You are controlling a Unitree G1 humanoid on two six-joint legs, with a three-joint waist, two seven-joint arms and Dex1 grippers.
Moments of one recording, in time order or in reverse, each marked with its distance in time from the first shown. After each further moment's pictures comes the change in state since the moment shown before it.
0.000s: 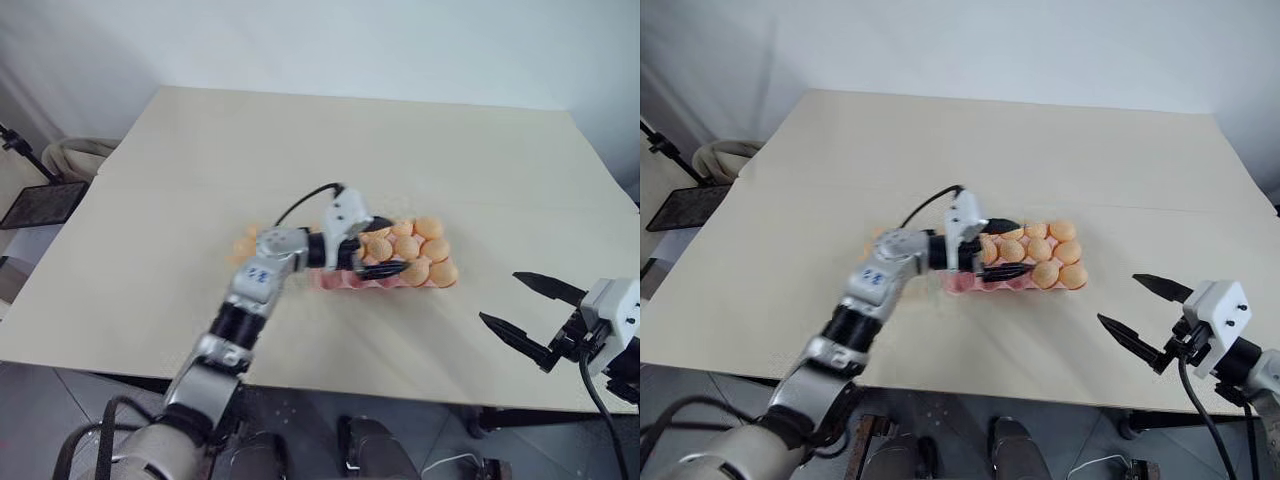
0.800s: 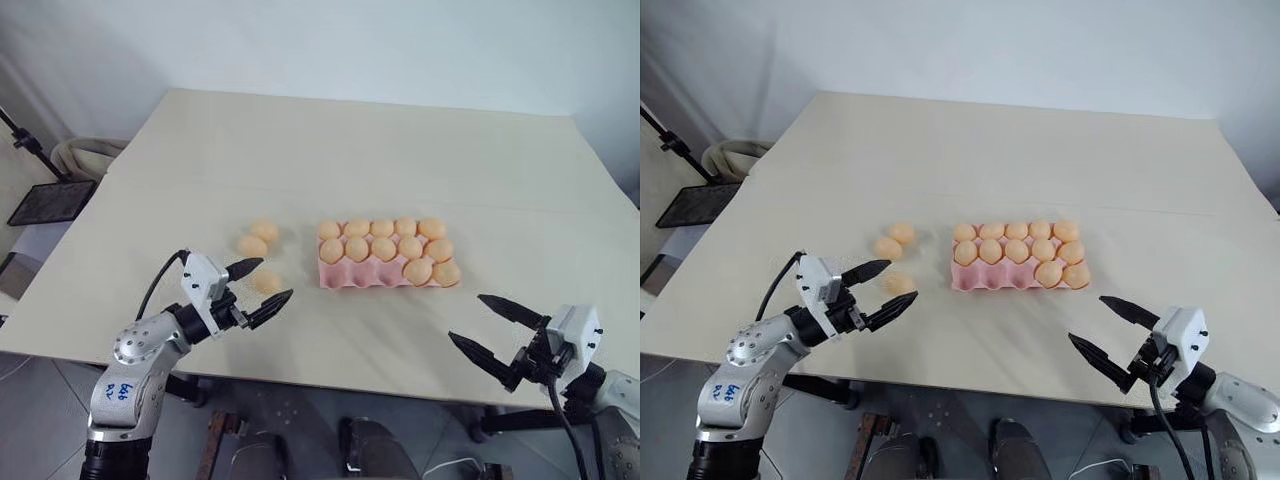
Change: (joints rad) left arm 0.653 0.193 0.340 -0.584 -0.241 0.097 0.195; right arm 0.069 0.212 0.132 0.013 -0.008 -0.107 -0.023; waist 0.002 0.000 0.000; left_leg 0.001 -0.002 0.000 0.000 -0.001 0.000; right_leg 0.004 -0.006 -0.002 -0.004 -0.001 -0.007
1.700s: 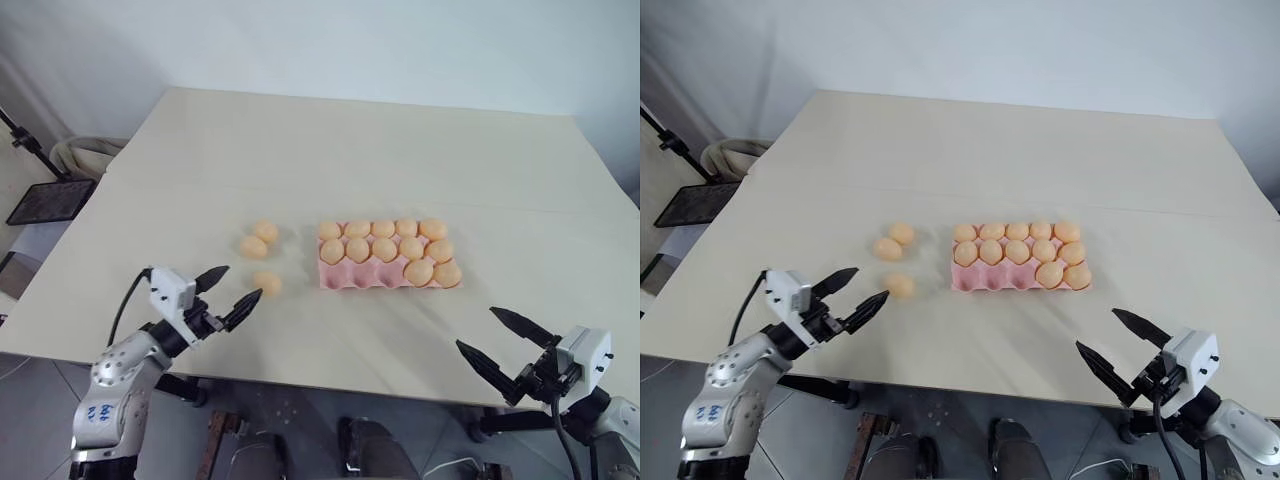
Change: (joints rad) left arm 0.032 0.013 0.022 0.122 -0.013 -0.089 0.073; right arm 0.091 0.029 -0.011 0.004 0.007 -0.078 -0.027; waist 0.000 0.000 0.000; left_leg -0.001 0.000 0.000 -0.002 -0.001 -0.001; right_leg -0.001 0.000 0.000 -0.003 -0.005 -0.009
